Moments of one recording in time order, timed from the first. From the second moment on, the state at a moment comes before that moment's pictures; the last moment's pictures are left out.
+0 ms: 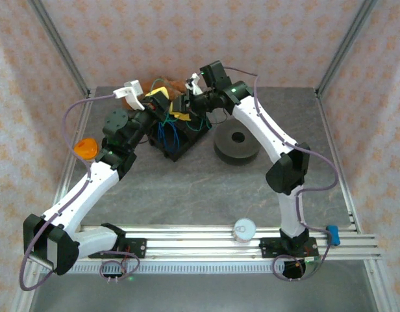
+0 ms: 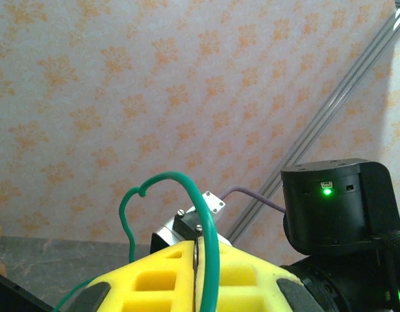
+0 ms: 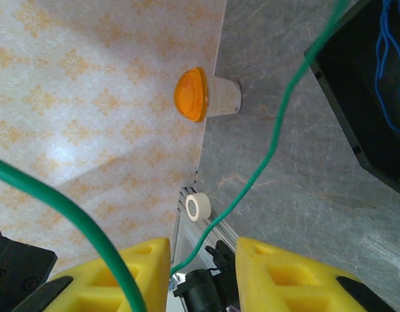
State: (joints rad) left arm -0.35 1.17 0.97 0.38 0.08 -0.59; right arm 0.60 2.06 2.21 -0.89 -0.76 0.79
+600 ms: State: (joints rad) left arm -0.35 1.17 0.93 0.41 0.08 -0.60; right arm 0.64 1.89 2.03 -0.77 -0.76 0.87
